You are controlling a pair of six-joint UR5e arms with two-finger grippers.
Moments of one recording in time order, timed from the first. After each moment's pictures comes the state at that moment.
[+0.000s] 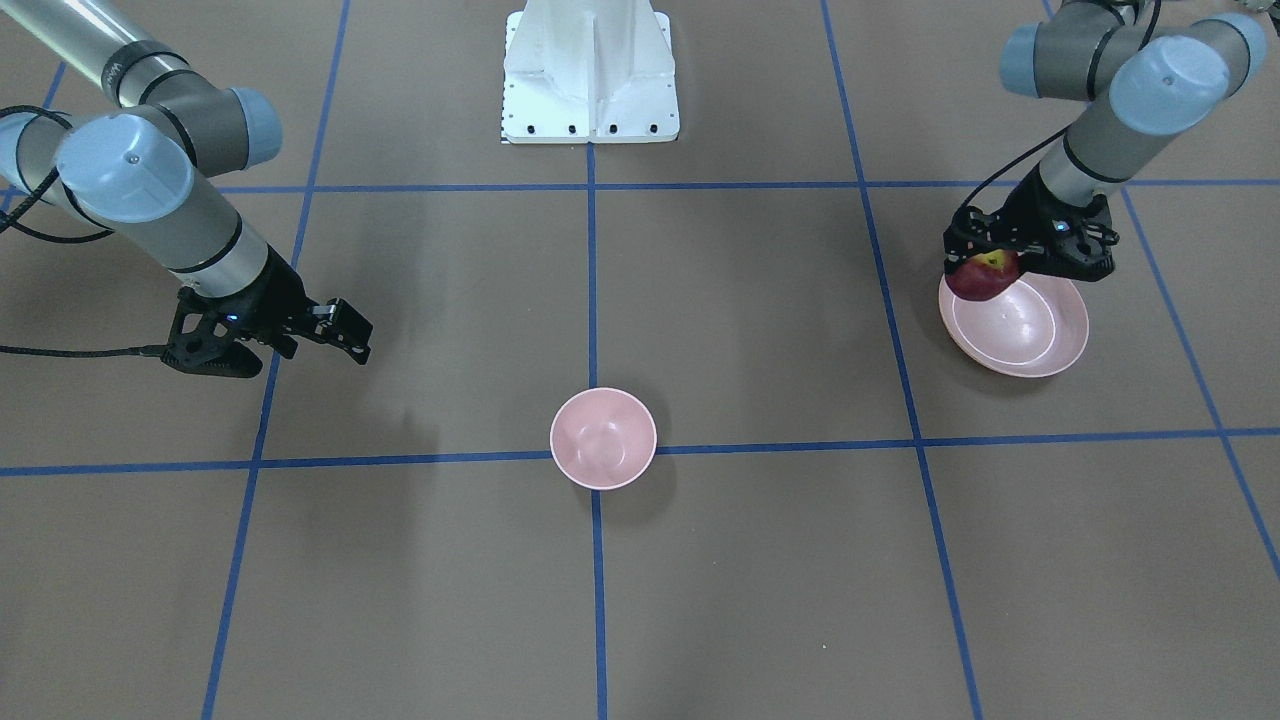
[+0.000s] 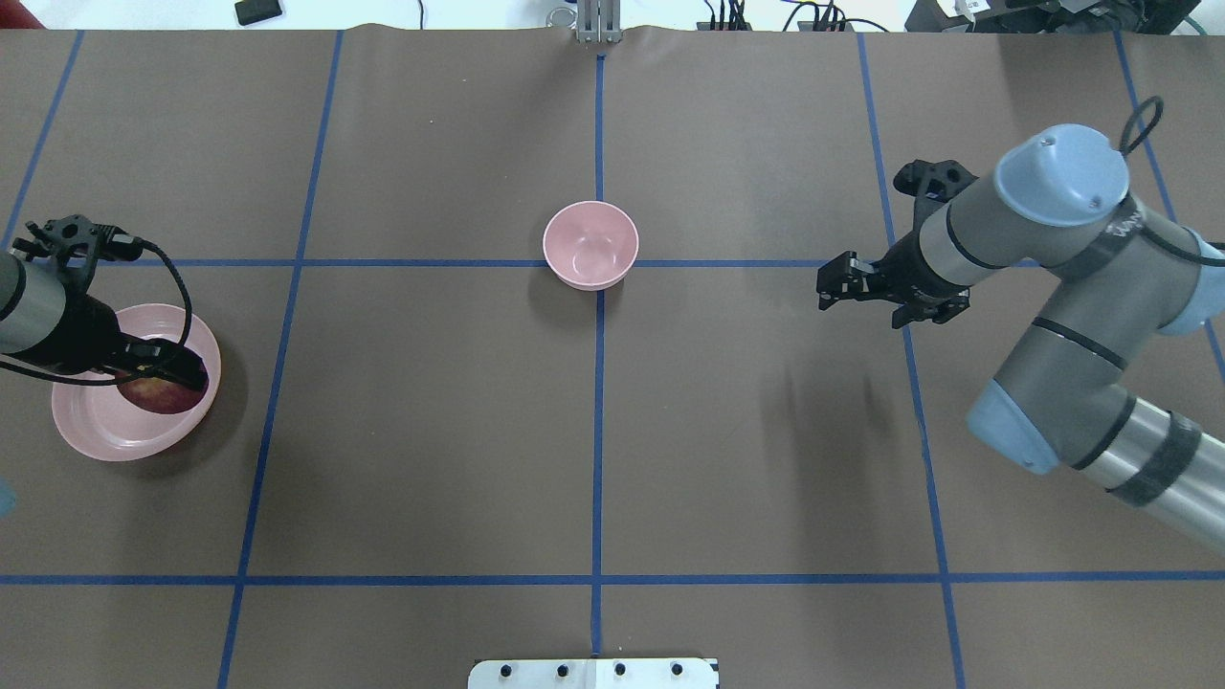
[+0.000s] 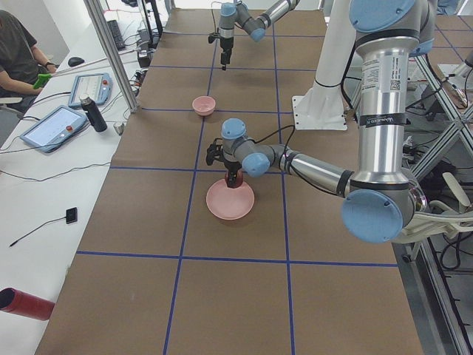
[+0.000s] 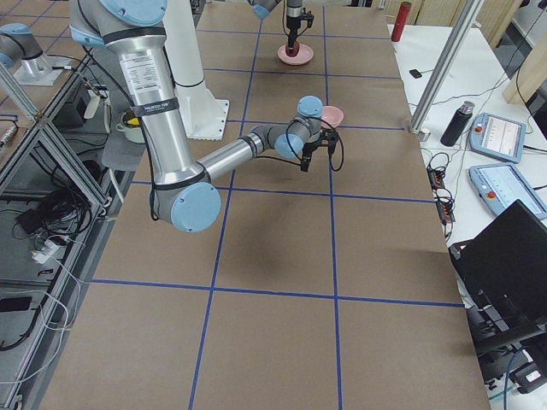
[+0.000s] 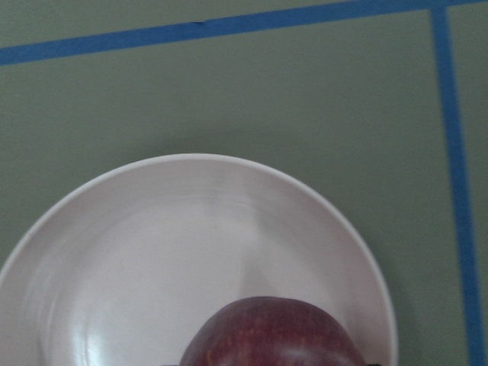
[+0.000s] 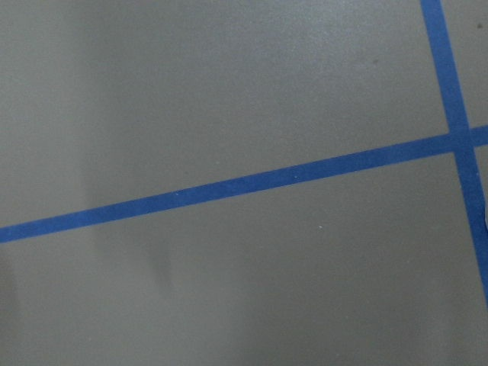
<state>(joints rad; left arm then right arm) -0.85 -1.56 -1.95 -1.89 -2.19 -0.82 0.80 -1.31 1.74 -1.19 2.12 1.24</state>
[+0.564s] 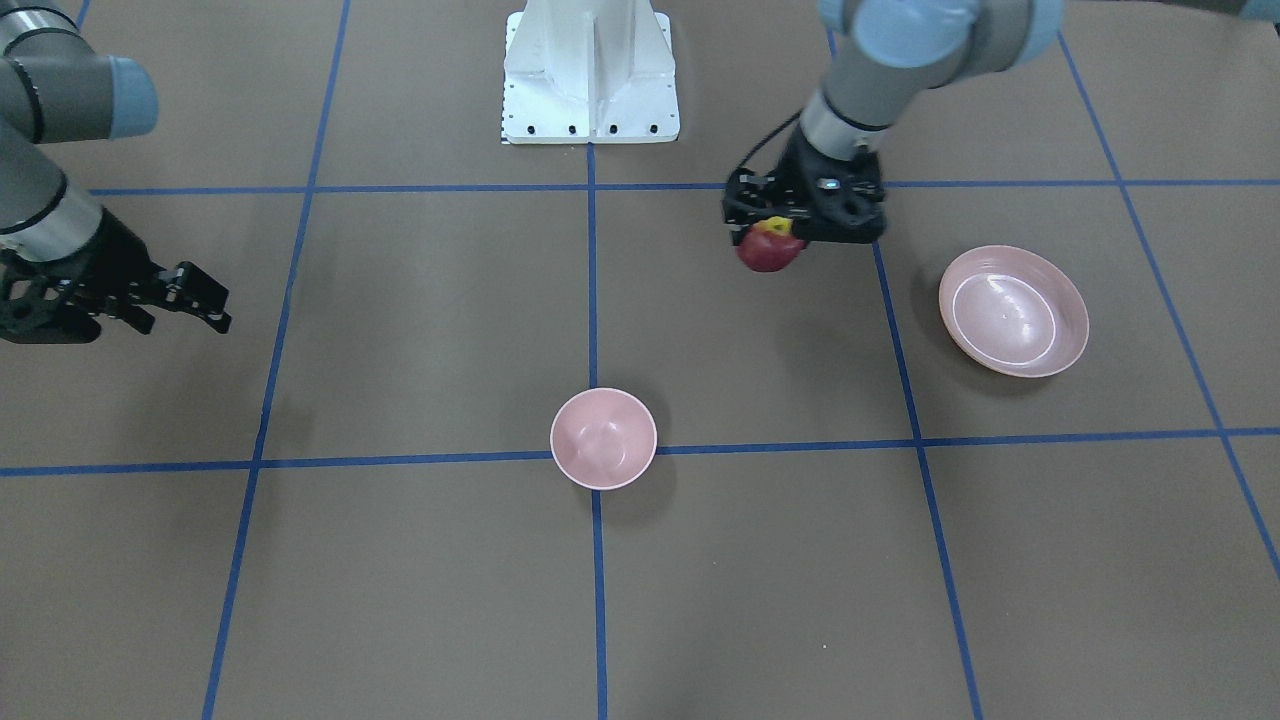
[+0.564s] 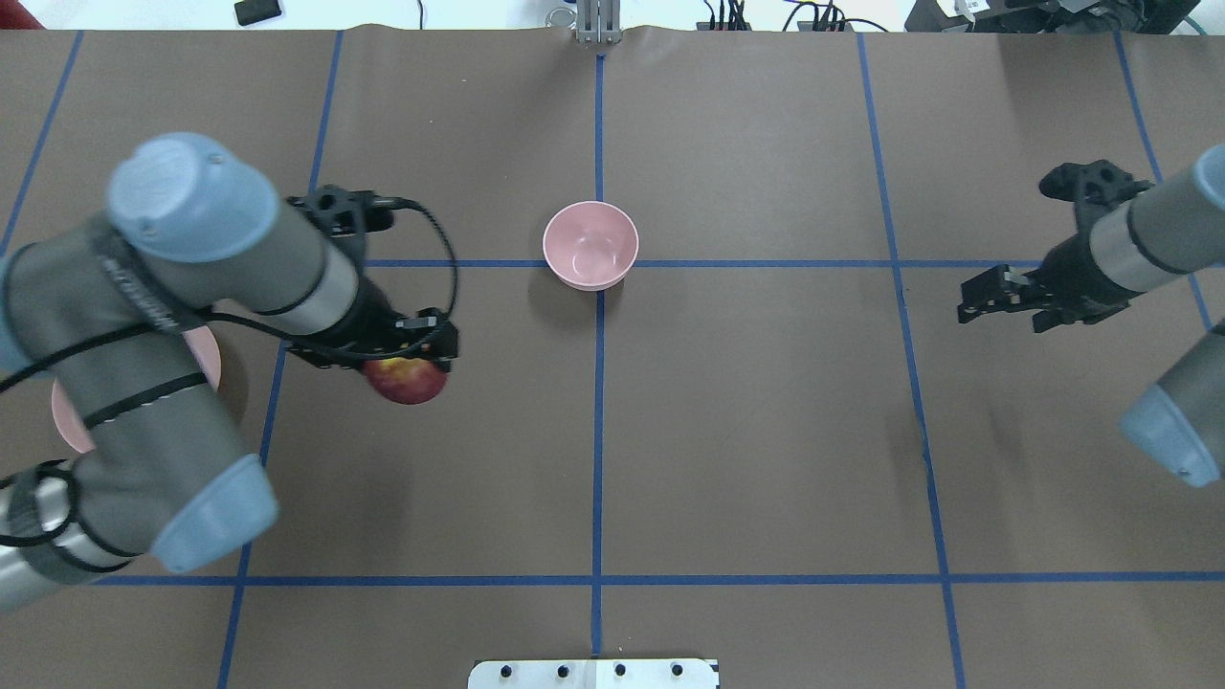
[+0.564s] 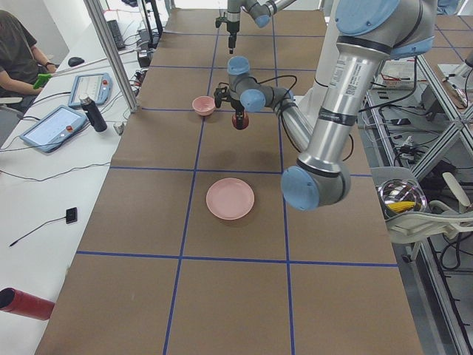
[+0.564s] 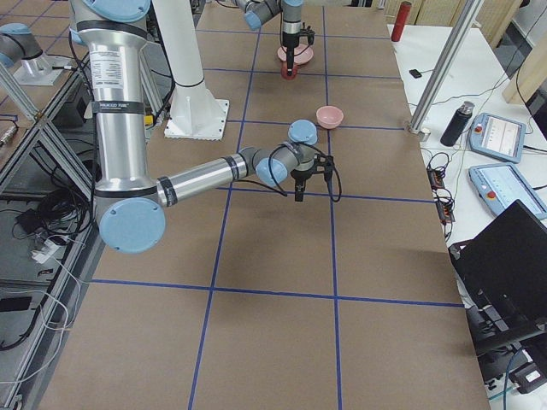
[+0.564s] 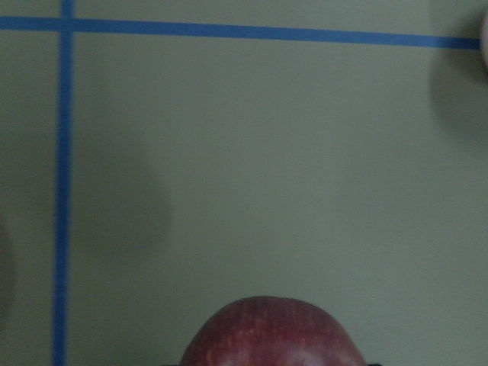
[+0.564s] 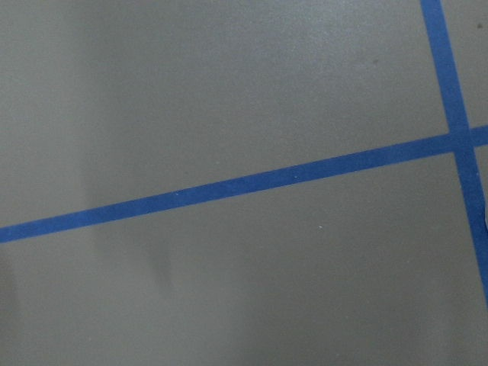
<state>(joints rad) -0.61 -2.15 -1.89 -1.52 -2.02 -1.23 1.00 -1.56 1.81 -1.19 2.24 0.87</state>
